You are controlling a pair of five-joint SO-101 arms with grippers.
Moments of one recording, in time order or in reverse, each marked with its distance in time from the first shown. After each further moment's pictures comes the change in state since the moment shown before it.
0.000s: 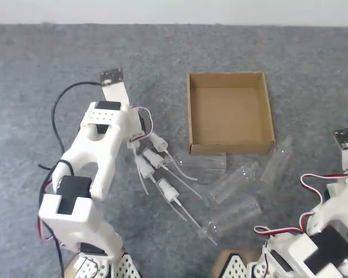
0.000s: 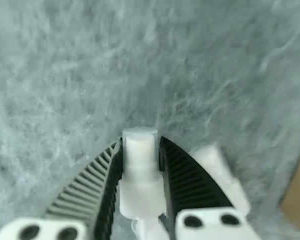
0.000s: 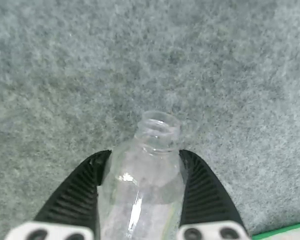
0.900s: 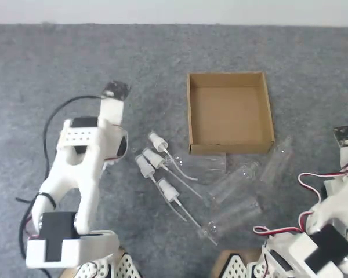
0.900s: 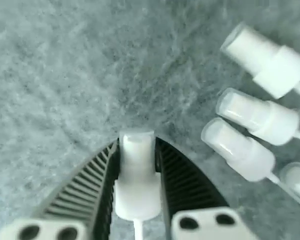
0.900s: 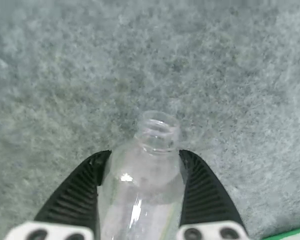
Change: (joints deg) left arm -6.8 -18.9 18.4 3.0 -37.9; right arm -1.6 0.4 0.0 0.0 -4.2
